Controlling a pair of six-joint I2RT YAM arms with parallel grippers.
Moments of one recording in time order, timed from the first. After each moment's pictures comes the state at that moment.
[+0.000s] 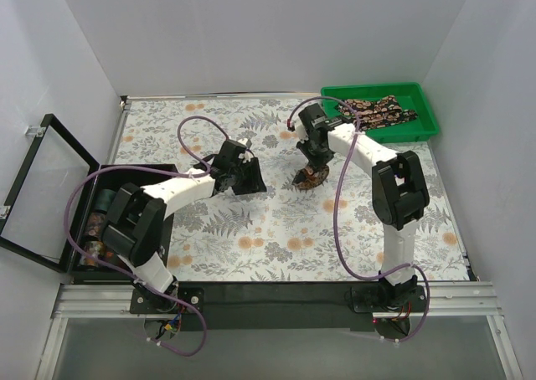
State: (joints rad) left arm -0.56 1.68 1.01 -0.18 0.18 -0.62; right arm 0.48 2.00 1.60 -0.80 0.04 -0.21
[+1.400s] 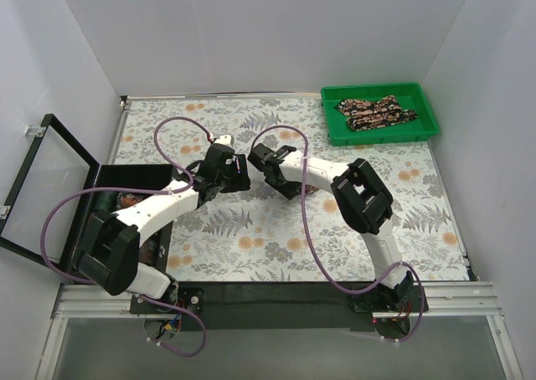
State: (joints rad) left arm -0.56 1.43 0.89 -0.22 -0.13 -0.54; right arm 0.83 2.16 1.63 -0.88 0.58 -0.09
